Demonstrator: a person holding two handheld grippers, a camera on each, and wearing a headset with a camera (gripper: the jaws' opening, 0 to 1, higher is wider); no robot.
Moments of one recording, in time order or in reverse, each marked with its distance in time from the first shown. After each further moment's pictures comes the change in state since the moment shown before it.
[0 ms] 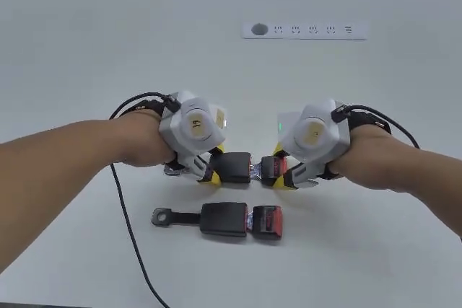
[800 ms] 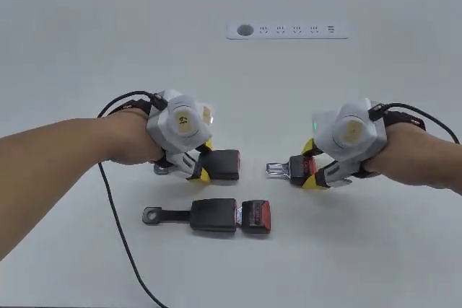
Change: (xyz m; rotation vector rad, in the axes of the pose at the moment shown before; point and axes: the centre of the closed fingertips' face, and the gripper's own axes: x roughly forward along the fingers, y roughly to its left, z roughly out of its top) left arm -0.001 0.002 -0.002 0.000 0.004 0.001; right arm -0.039 0.009 -0.066 0.036 0.040 -0.020
